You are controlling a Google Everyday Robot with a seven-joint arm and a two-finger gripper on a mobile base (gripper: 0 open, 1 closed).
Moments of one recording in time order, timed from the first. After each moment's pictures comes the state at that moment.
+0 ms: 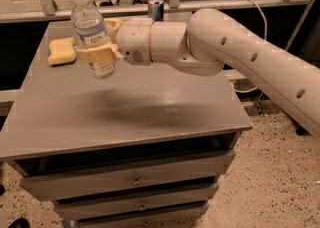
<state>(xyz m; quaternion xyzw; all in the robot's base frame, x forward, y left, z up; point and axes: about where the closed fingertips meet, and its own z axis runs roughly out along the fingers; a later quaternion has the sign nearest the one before) 0.563 0.139 0.981 -0.51 0.52 0.37 0.58</state>
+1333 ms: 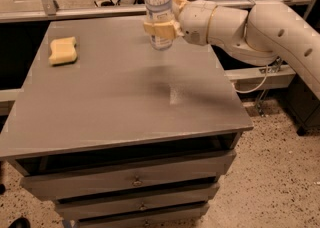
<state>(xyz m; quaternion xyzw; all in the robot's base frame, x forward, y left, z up) 0.657 -0.008 0.995 -0.45 0.56 0.24 0.65</state>
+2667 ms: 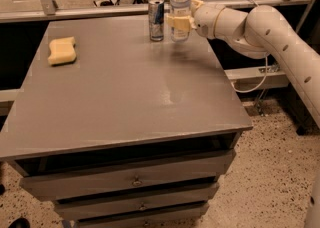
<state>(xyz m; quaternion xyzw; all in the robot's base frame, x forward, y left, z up) 0.785 -0.080 0.949 -0.38 0.61 0.21 0.67</state>
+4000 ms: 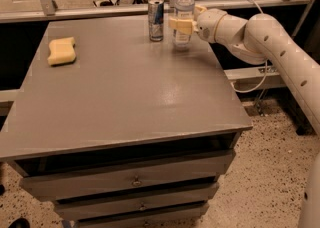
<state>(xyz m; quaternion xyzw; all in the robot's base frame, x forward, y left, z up) 0.805 -0.096 0.928 -0.33 0.63 0.24 0.66</state>
